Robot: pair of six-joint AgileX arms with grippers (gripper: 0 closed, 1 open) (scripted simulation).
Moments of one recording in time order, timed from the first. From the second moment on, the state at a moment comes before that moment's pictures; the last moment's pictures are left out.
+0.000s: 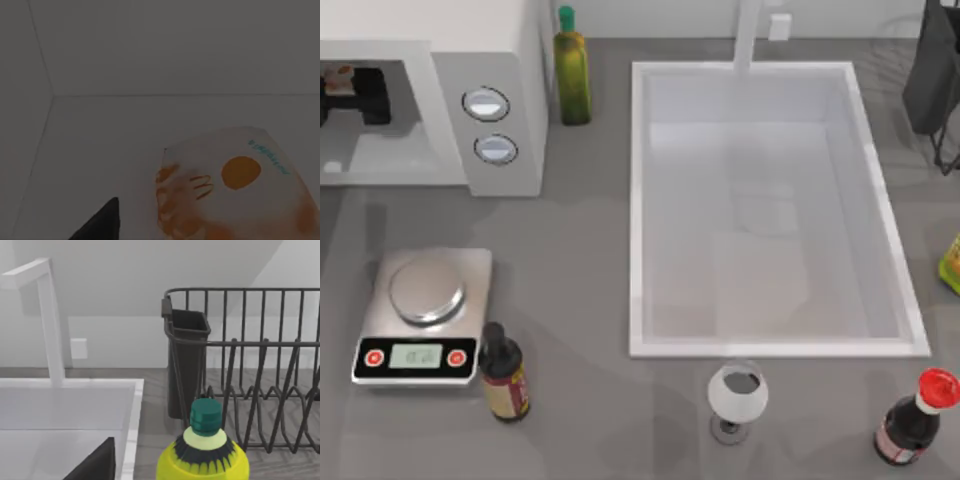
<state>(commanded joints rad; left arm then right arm) 0.16 2.30 1.31 0.60 0.20 0.09 0.00 0.00 0.00 0.00 0.00 0.00</state>
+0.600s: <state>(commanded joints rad) 0.25 2.00 0.76 0.84 0.28 0.12 0.00 0.00 0.00 0.00 0.00 0.00</state>
